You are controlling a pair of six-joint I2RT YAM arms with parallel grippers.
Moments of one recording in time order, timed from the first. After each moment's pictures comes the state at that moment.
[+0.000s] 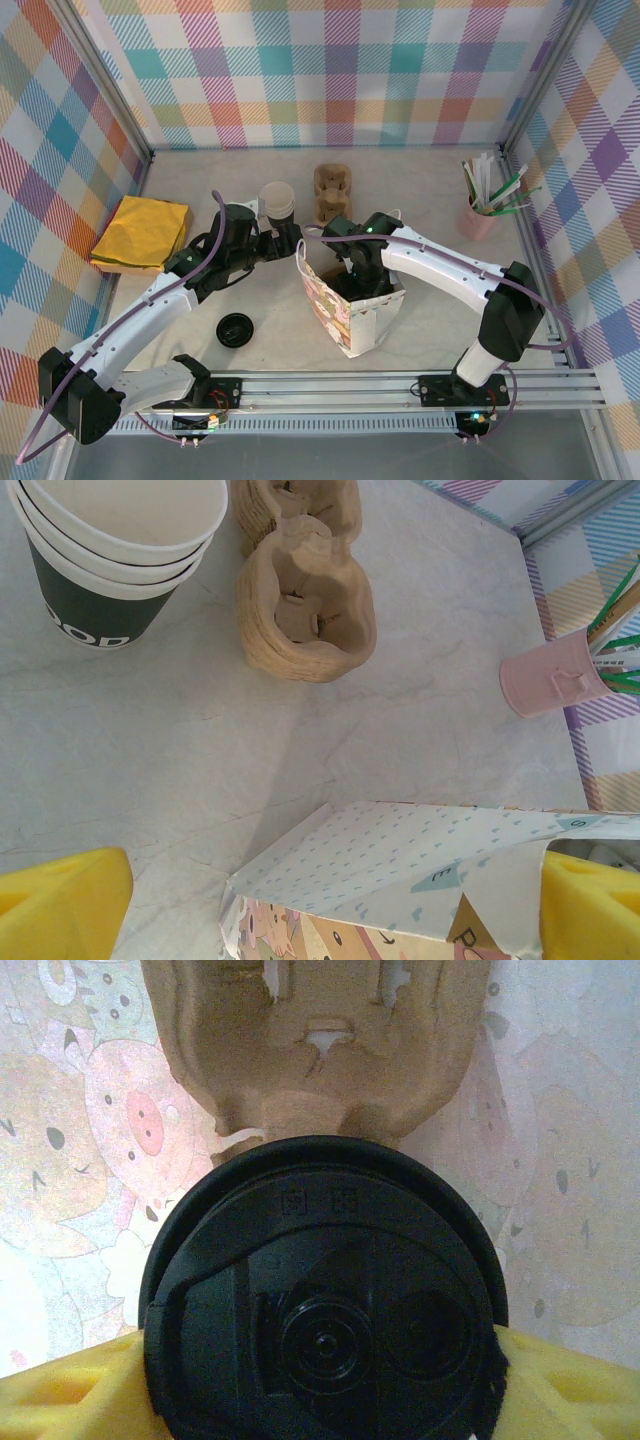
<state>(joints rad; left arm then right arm) -0.58 1.10 0.95 -0.48 0.03 -0.71 0.91 1.63 1.41 -1.33 -0.09 0.52</state>
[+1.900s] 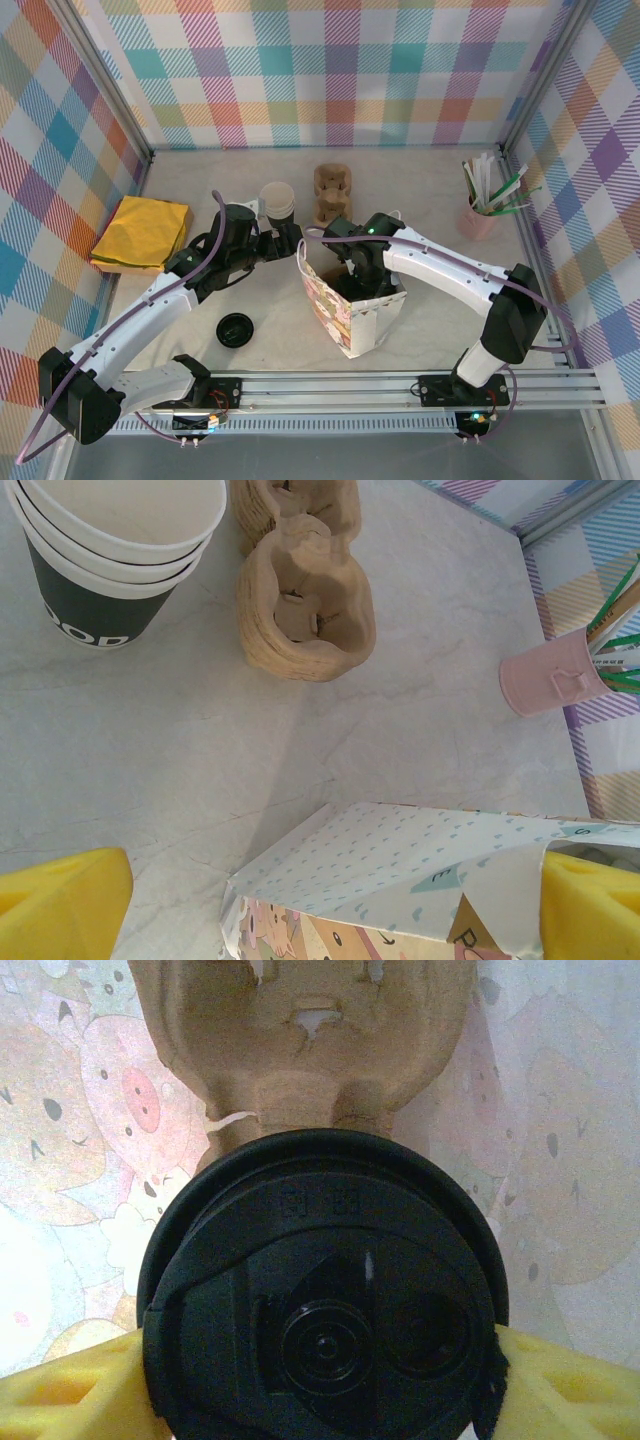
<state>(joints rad) -0.58 1.10 0.95 -0.48 0.03 -0.71 0.92 1.61 1.42 -1.37 -0.09 0.55</state>
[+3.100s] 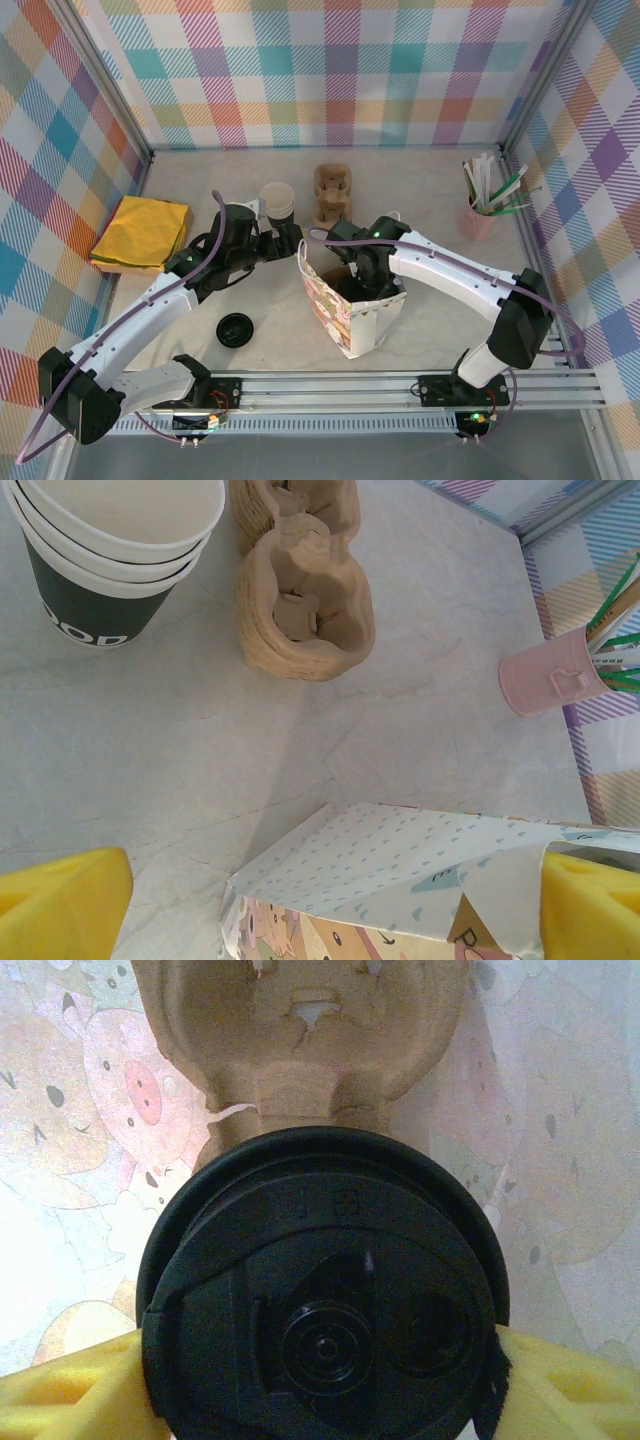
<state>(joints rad) -0.58 1.10 0.95 -0.48 0.03 -0.71 0.93 1.57 1.38 -1.36 -0.09 0.57</state>
